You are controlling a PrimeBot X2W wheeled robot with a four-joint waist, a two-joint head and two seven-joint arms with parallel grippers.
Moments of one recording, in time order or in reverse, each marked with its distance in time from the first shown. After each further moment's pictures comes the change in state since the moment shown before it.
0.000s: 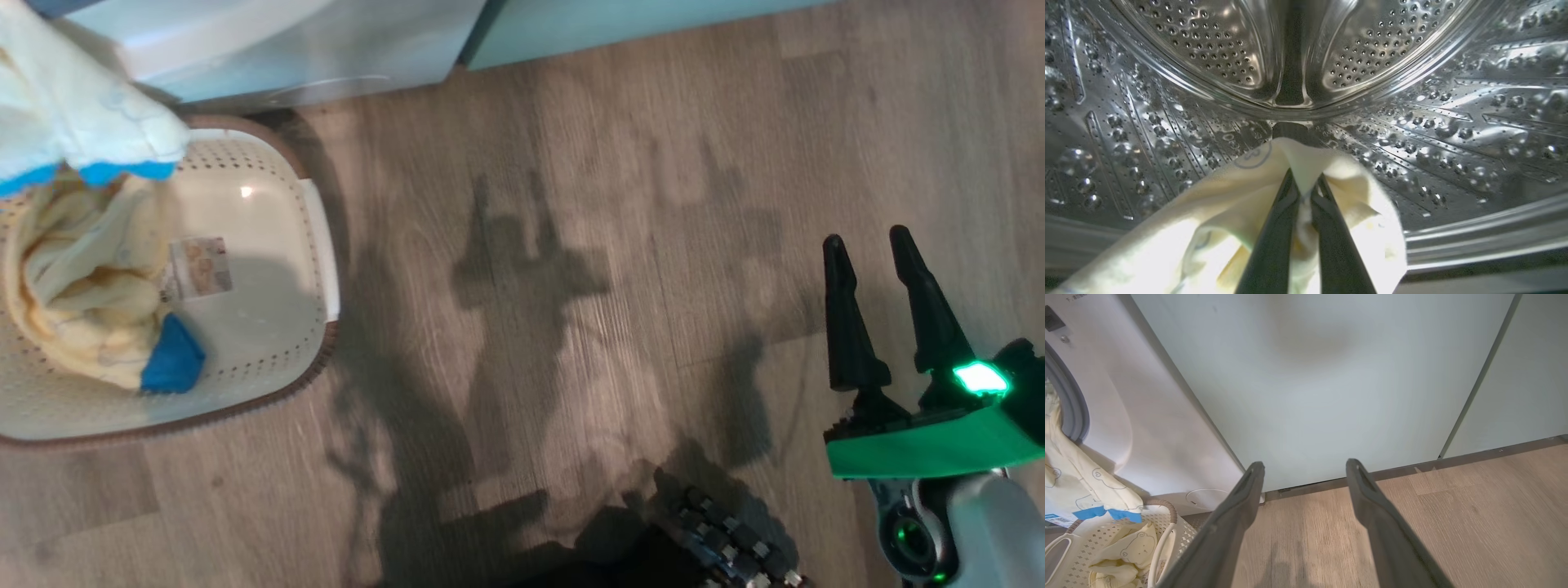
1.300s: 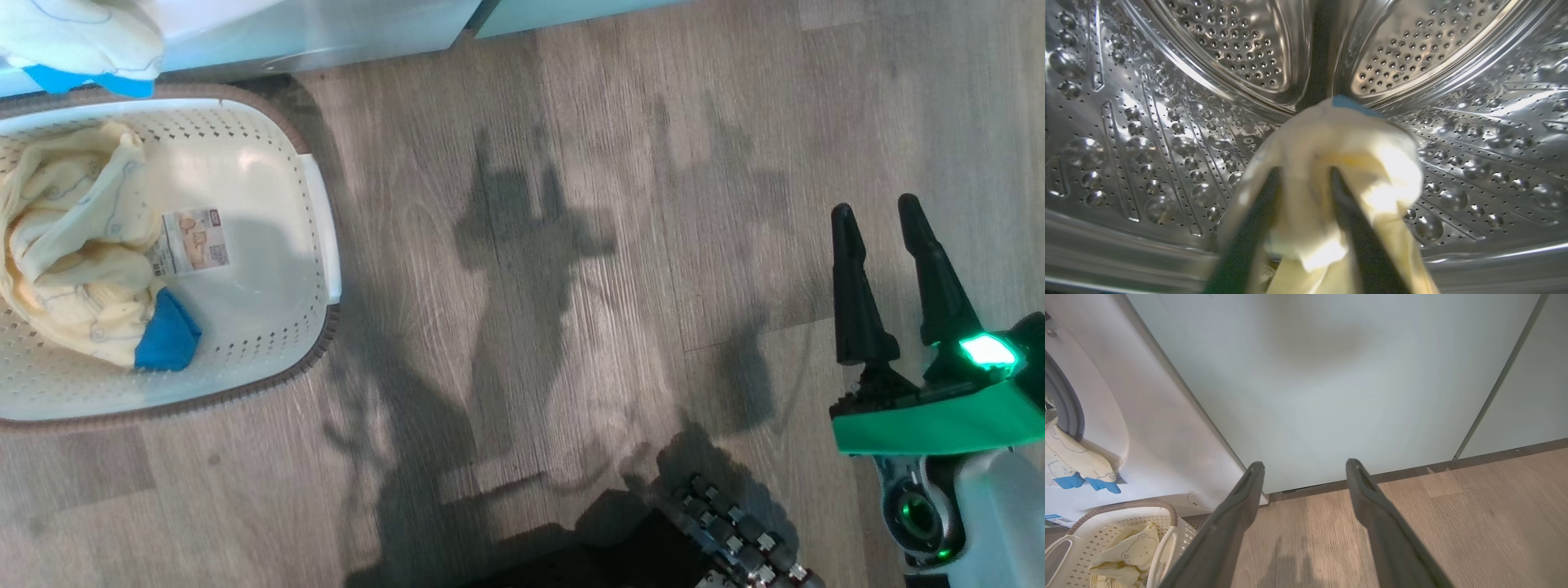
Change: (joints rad) left arm -0.113 -0.013 -0.052 0.184 0.032 -0.006 -0.236; right arm -0.055 0.002 0.000 0.005 0.026 0.000 0.000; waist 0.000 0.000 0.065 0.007
